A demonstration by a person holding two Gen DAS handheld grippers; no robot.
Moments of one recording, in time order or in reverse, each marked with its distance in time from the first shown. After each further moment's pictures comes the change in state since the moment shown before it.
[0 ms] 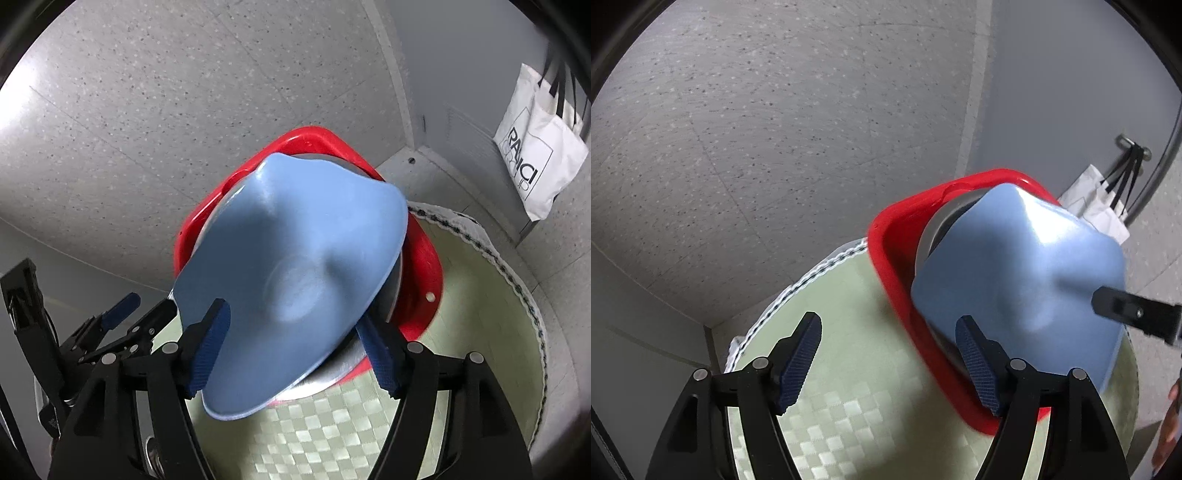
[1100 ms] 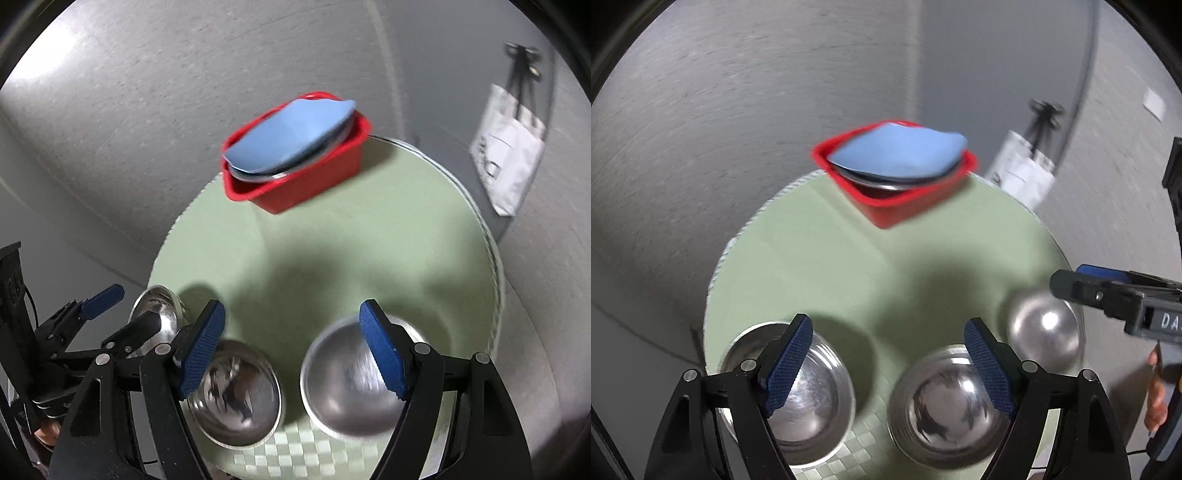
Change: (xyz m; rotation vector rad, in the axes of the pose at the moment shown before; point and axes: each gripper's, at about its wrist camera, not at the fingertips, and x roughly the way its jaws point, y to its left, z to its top) left arm -0.242 -0.040 -0.289 0.156 -0.061 -0.139; right arm -0.126 0.007 -0.212 -0.133 -0.090 -0.046
